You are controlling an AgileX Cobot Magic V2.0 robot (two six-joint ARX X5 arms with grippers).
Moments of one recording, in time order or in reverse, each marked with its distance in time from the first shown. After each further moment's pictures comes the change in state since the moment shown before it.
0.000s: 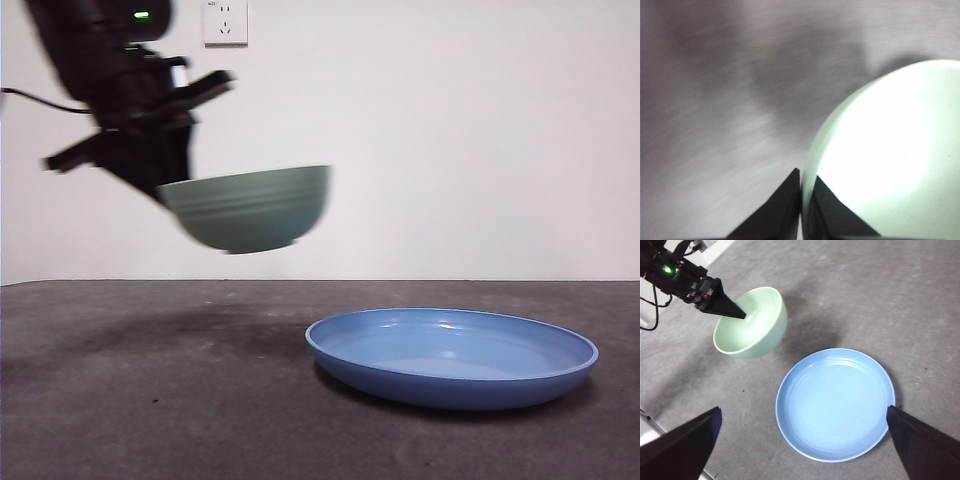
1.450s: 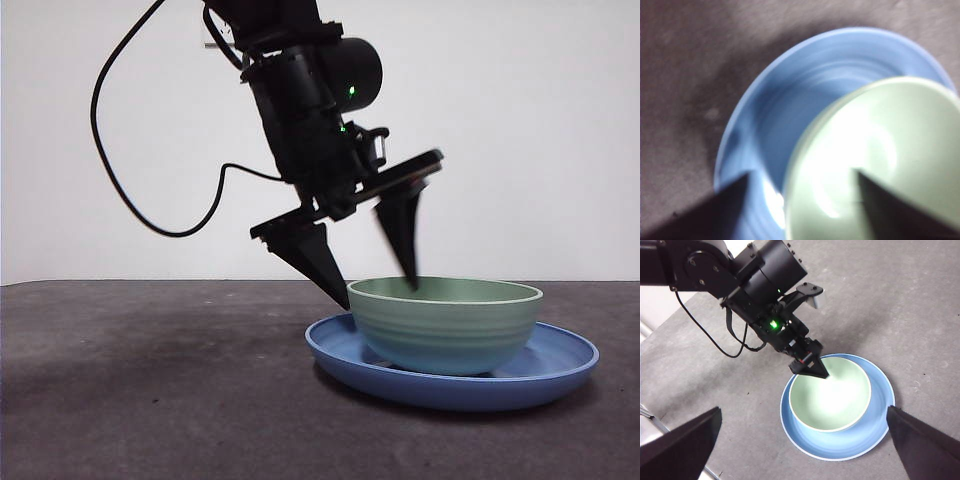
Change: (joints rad) left arm -0.318 0.396 0.317 0.017 -0.044 -0.017; right arm 0.000 -0.077 0.000 -0.030 0.000 0.000
